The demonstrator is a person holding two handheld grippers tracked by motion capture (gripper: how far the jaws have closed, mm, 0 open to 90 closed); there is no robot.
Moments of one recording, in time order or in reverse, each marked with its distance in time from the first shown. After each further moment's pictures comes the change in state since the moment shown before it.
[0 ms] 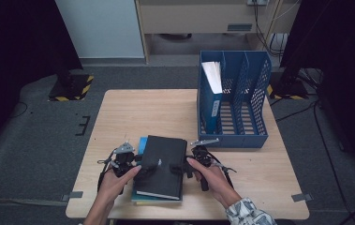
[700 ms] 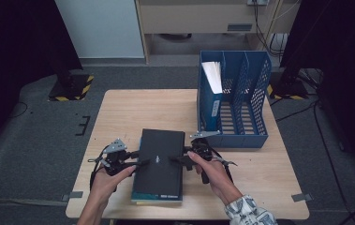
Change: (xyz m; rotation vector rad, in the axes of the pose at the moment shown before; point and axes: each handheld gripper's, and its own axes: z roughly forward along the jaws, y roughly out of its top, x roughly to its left) left arm -0.004 0.013 -0.032 -0.070 0.038 0.065; right arm 0.028 0.032 -0.019 -0.048 -0.071 -0.122
